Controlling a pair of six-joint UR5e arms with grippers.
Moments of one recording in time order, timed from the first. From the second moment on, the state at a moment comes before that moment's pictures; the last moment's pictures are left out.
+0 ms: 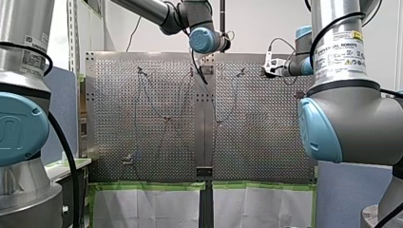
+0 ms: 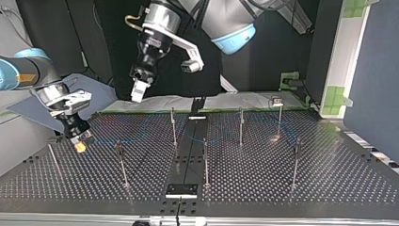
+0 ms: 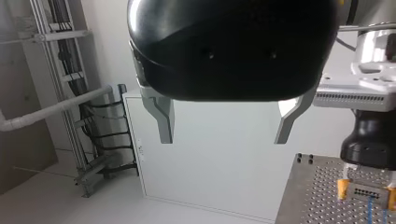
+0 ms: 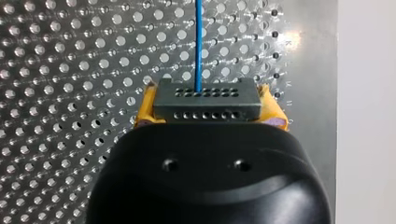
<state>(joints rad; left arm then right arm) -0.84 -1.70 -1.61 -2.62 -2.00 -1.75 1.65 -1.27 1.50 -0.34 0.85 1.73</state>
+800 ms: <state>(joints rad) -0.84 -1.70 -1.84 -2.51 -2.00 -1.75 1.65 -1.27 1.50 -0.34 0.85 1.73</state>
